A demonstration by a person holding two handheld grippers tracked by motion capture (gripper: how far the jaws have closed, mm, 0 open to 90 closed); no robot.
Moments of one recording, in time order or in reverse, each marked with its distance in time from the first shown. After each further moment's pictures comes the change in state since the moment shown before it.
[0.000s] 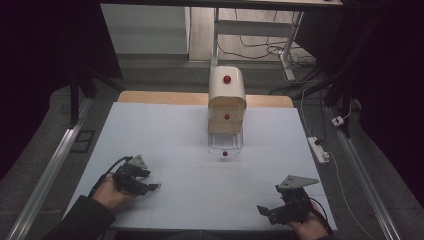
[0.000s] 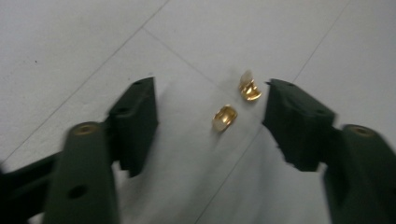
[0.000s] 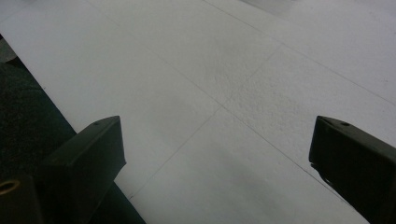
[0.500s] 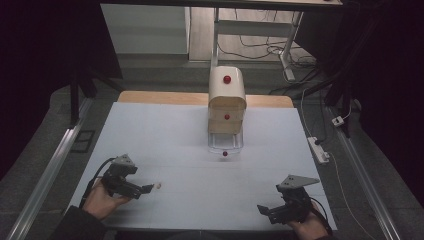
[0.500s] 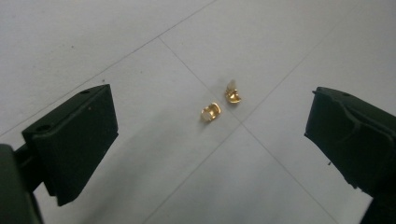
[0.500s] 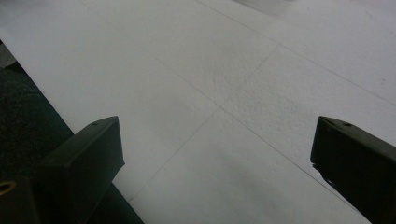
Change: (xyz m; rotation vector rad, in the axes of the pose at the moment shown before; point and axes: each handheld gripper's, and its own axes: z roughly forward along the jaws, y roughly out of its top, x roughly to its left) left arm -0.005 -0.013 -0.028 -0.135 -0.008 -0.176; right arm -0.001 0.000 0.000 -0.005 -0.001 0.012
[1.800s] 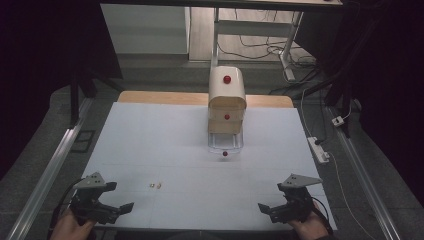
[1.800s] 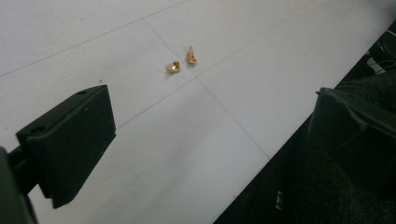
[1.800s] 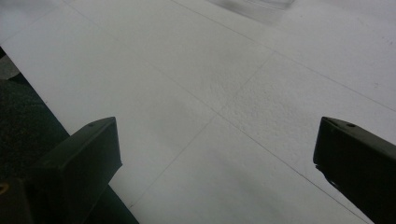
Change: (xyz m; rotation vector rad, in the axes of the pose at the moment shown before) left arm -0.037 -0.049 -0.067 -0.125 0.000 -0.060; right arm -0.003 0.000 -0.003 -0.038 0.003 0.025
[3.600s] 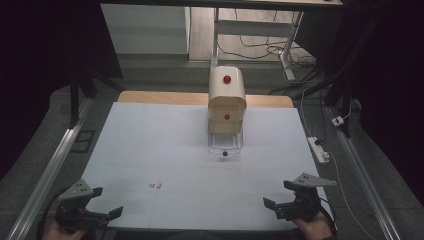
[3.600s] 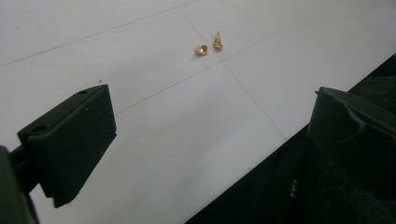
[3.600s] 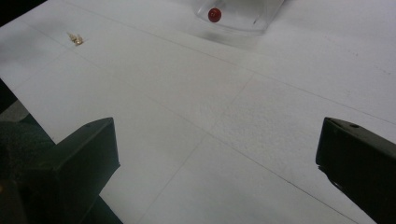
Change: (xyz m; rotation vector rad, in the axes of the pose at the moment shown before) left arm -0.005 -0.025 -0.026 -0.034 0.104 -0.054; right arm -0.009 -0.005 -0.012 -0.126 -0.009 0.096
